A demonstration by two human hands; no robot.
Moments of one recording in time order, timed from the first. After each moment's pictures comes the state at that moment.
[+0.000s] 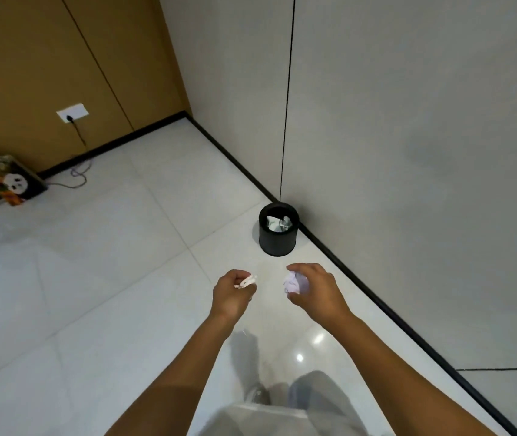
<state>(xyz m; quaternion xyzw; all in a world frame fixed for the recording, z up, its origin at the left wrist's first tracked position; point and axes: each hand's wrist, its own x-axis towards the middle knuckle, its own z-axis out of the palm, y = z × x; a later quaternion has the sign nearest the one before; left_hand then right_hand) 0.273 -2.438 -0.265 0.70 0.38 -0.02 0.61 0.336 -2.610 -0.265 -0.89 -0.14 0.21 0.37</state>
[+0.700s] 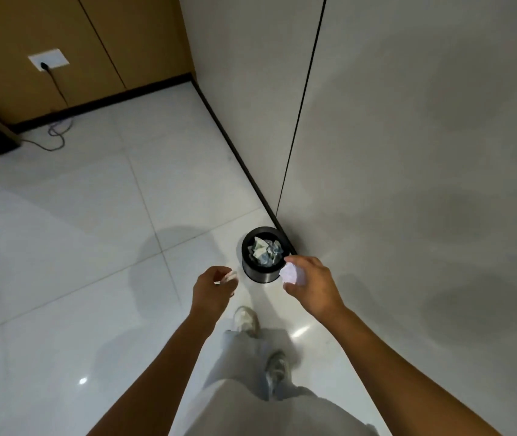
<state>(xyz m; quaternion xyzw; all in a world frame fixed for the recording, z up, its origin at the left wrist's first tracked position) 0.601 -2.394 -0.319 0.63 0.47 0.02 0.62 0.714 -2.567 -0.316 -0.89 -0.16 0.27 0.33</state>
